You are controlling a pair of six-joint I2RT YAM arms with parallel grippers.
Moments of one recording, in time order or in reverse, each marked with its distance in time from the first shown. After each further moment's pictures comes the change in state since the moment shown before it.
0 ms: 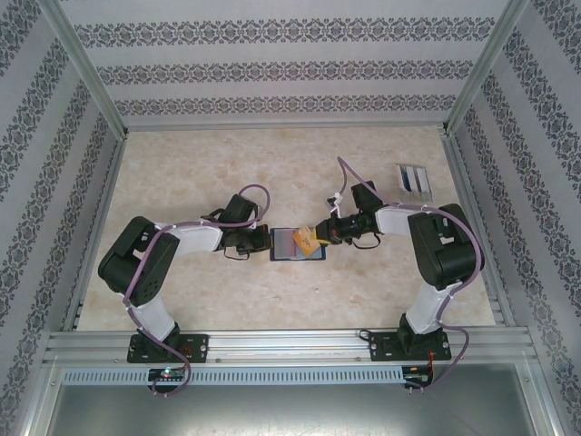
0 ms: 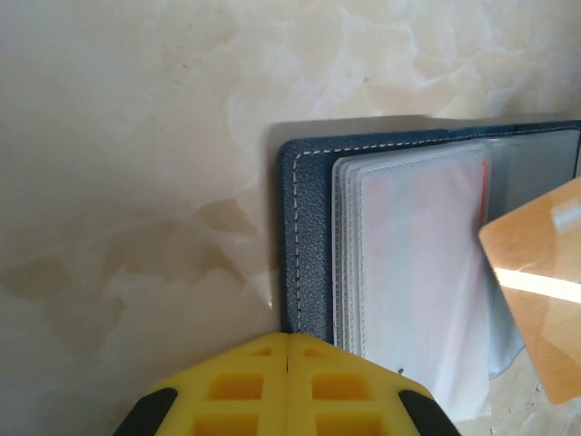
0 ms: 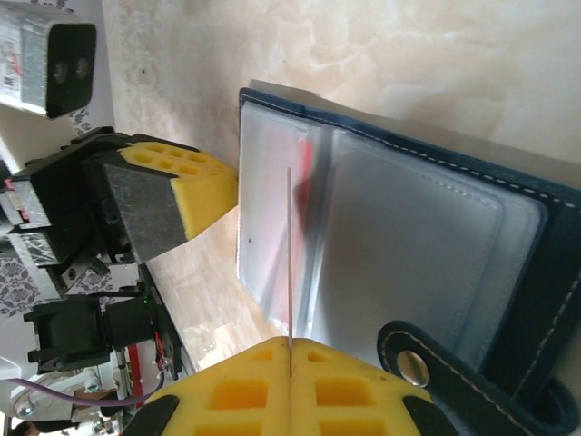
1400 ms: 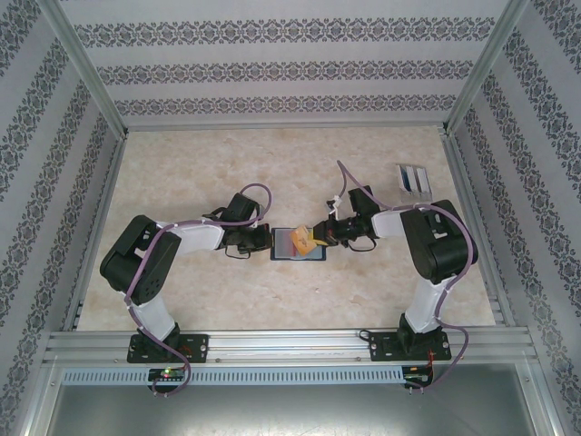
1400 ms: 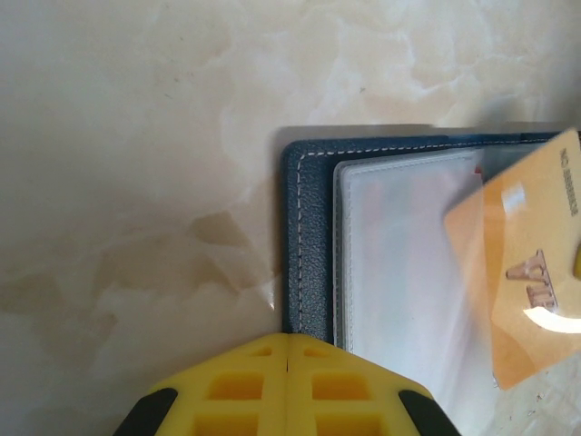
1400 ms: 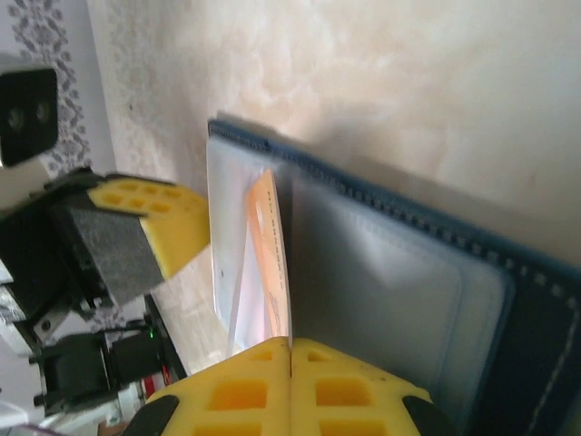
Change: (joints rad) left arm -0.005 0.014 0.022 -0.015 -0.008 0.000; right arm 0.014 0.053 -0.051 0.217 0.031 0.188
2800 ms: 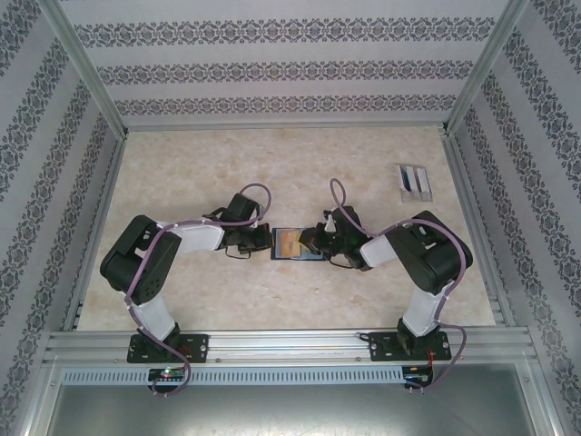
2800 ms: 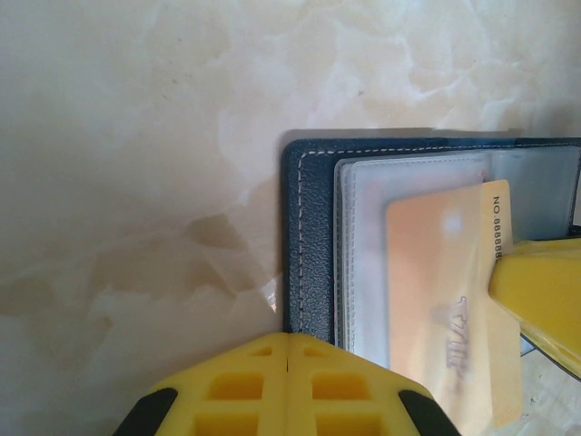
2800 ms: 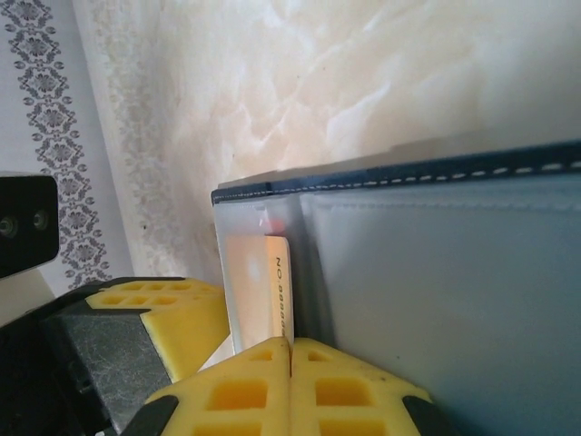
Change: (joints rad) left arm 0.000 0.000 -0.005 0.013 0.004 -0.016; right arm 0.231 -0.046 -0.245 0.583 0.412 0.570
